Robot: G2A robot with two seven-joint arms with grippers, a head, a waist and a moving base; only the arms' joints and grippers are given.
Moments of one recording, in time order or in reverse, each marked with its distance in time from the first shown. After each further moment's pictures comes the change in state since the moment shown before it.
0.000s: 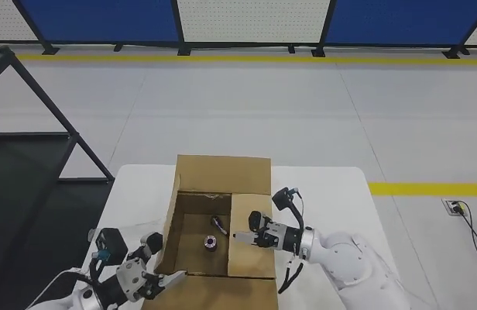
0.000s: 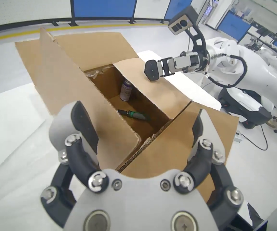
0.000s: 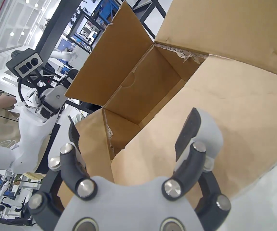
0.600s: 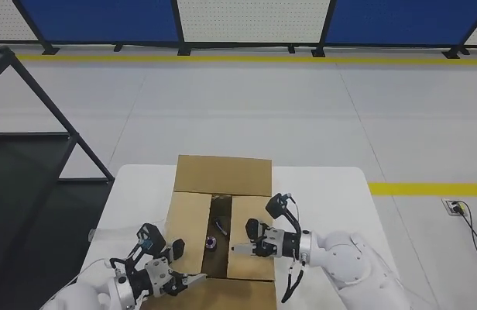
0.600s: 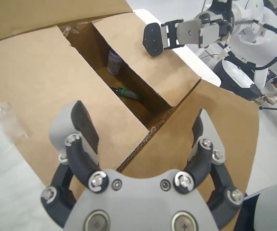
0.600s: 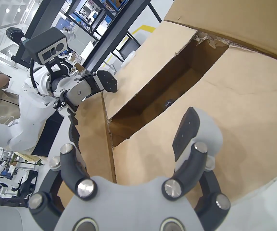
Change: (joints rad) left arm -0.121 0.025 0.161 0.122 0.007 0.080 -0.146; right arm 0.010 0.011 -0.021 -0.003 -0.025 -0.061 0.070
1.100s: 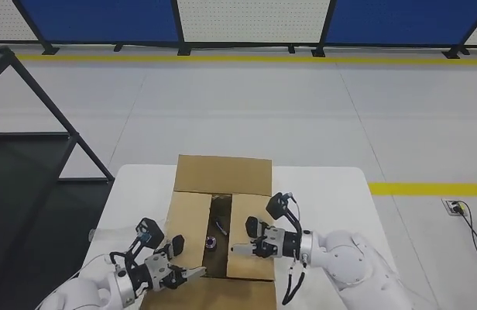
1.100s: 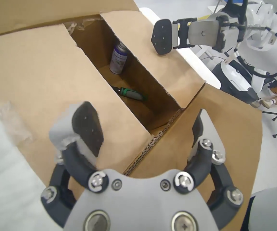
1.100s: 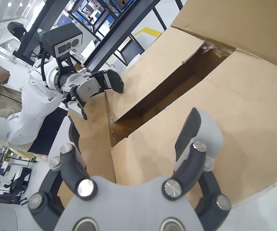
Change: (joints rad) left arm -0.023 0.020 -0.003 0.009 -0.065 0.031 0.009; right arm -0.005 0.008 0.006 -0.028 -0.015 -0.026 -0.037
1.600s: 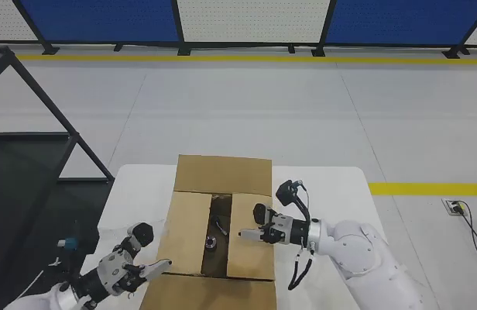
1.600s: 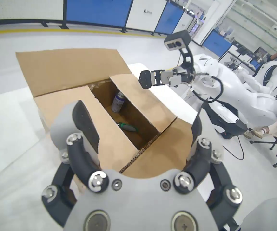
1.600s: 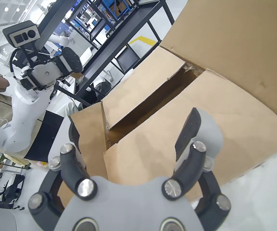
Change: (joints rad) left arm 0.178 0.024 -0.279 -0.170 -0.273 -0.073 0.120; right arm 0.052 0.011 0.043 0.038 0.028 0.009 0.009
